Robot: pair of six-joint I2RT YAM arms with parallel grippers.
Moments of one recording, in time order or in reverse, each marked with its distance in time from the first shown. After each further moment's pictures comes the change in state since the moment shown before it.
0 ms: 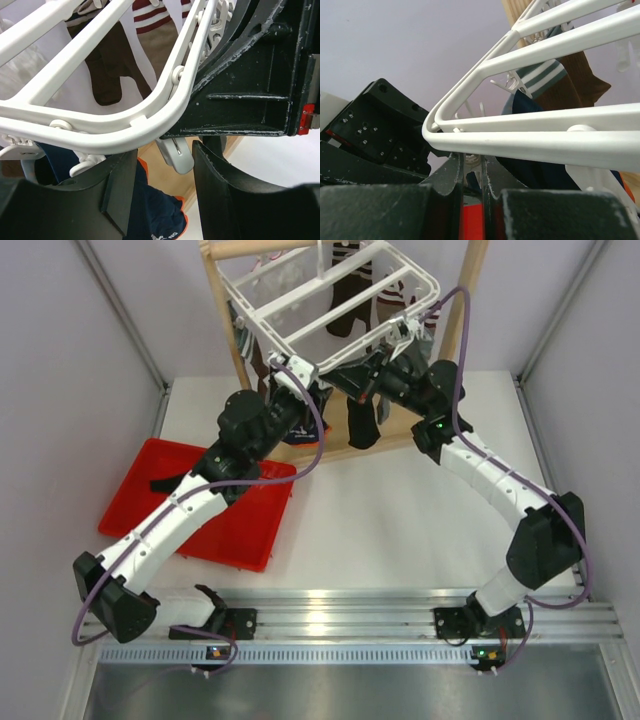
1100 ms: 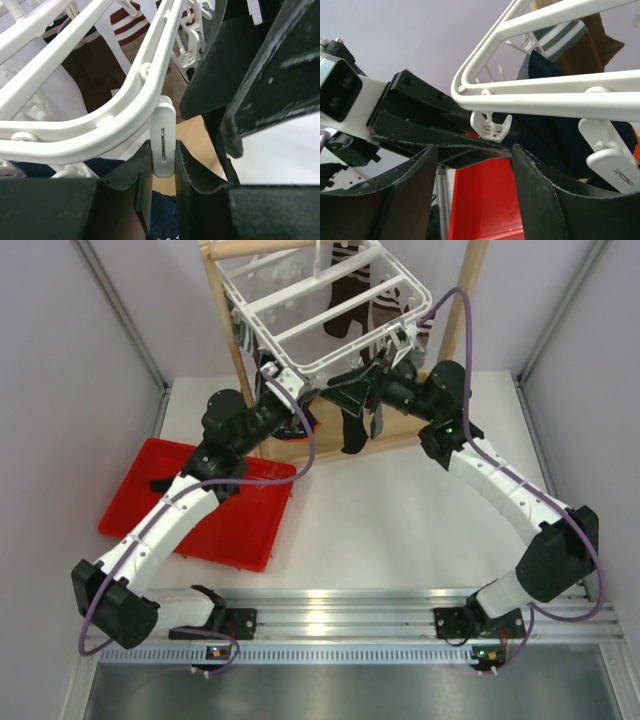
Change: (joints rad) left arm 0.124 -0.021 -0.070 0.048 0.301 0.116; right arm 0.004 -0.083 -0.028 -0.161 -0.043 -0.040
